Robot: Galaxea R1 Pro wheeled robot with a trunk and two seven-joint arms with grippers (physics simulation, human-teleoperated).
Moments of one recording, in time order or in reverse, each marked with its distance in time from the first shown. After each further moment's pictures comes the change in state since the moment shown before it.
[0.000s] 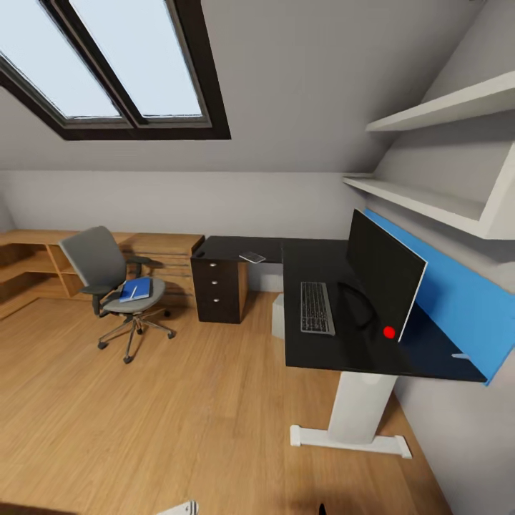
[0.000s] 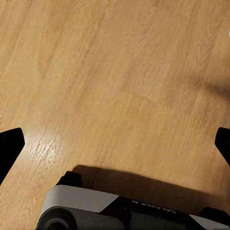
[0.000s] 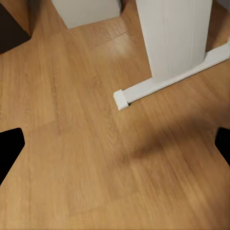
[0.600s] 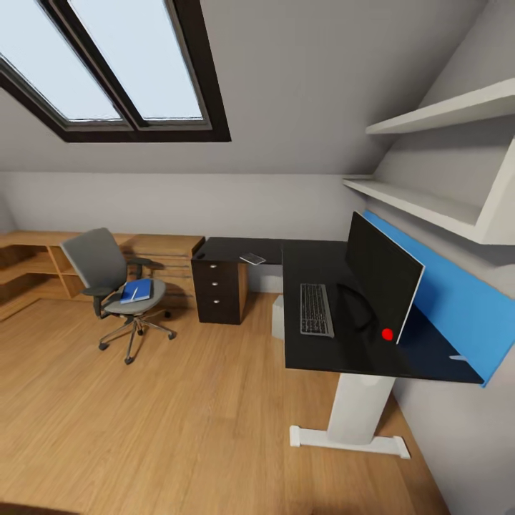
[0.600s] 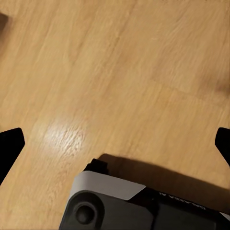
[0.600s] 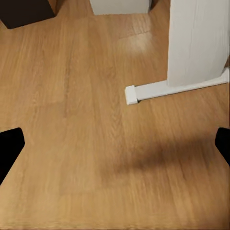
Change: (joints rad) left arm 0.000 -0.034 -0.003 0.178 -0.010 -0.076 -0.011; right arm 0.000 0.000 -0.004 0.048 0.225 -0.013 -0.001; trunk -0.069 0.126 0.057
